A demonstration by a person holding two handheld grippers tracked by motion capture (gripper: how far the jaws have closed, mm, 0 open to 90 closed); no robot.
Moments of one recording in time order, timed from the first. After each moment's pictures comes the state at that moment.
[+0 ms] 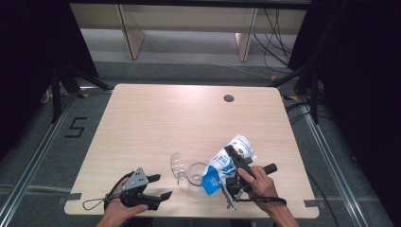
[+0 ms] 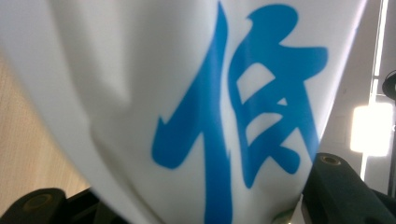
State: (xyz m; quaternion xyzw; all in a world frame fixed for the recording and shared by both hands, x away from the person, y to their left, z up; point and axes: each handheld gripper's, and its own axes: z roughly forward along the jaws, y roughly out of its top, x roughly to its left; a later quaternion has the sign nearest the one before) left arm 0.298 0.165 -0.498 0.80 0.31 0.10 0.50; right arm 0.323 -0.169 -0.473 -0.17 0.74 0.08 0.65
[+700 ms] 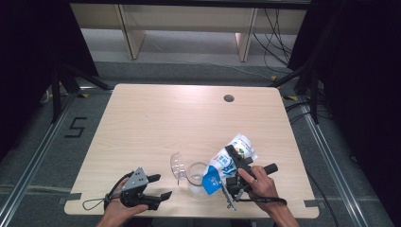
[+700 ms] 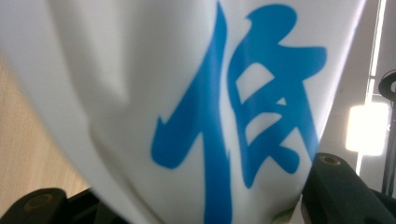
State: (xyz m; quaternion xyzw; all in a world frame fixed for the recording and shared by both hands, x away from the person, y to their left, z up) left arm 0.298 0.165 -0.498 0.80 0.31 0.10 0.50; right arm 0.323 -0.169 -0.471 -0.19 0.73 0.07 0.65
